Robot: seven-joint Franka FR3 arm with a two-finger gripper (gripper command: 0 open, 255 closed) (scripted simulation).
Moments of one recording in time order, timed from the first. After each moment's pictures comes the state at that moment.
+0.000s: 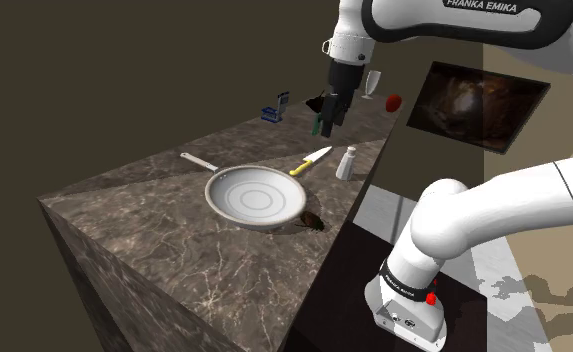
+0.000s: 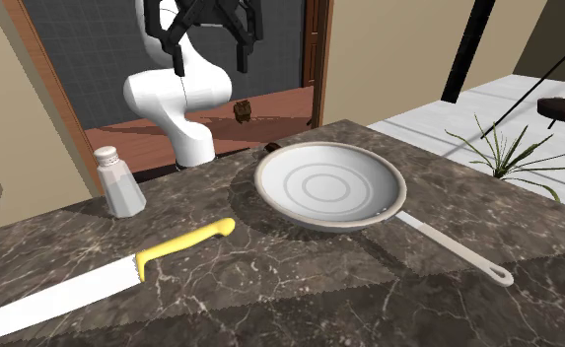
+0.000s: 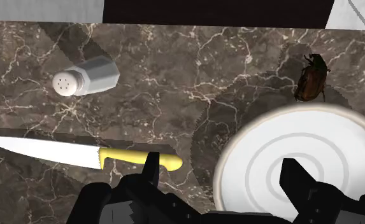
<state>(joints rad) 0.02 -0.79 0.07 -2.36 -0.02 1.58 -0.08</state>
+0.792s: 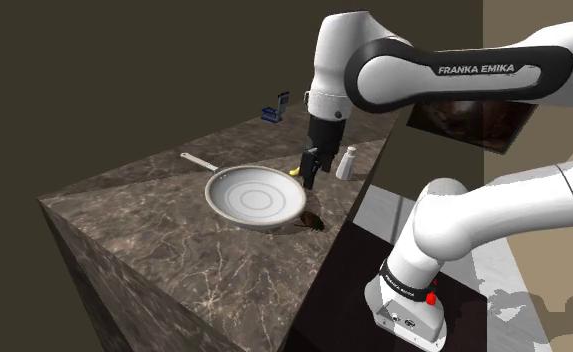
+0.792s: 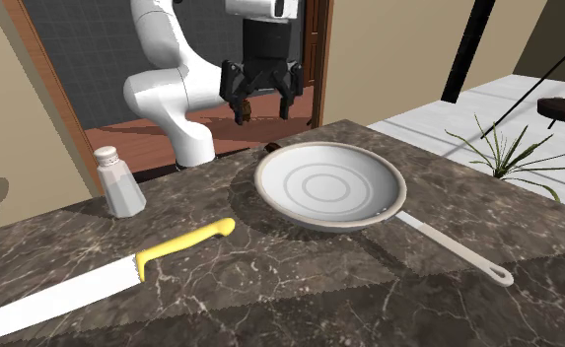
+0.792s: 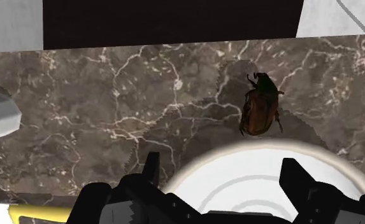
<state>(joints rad) 0.08 -0.83 0.27 -2.61 0.13 1.73 0.16</state>
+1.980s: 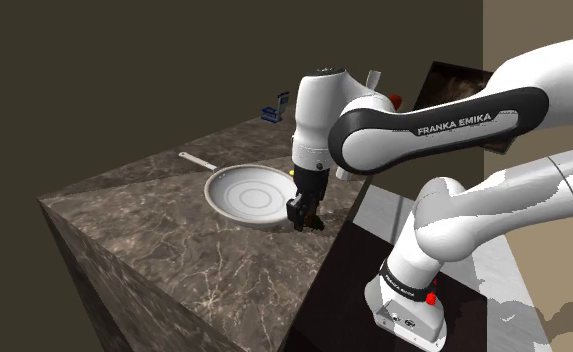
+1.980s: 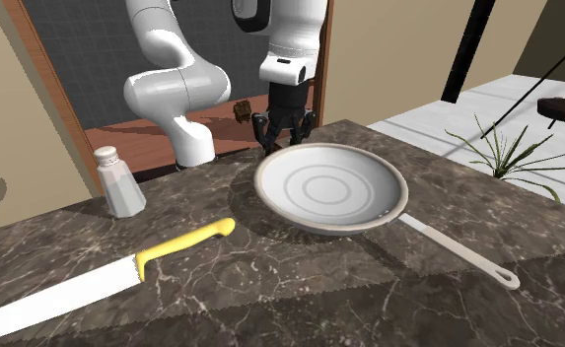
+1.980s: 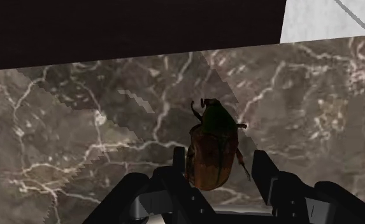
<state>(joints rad) 0.13 -0.76 0.43 -2.76 0.25 1.95 0.31</state>
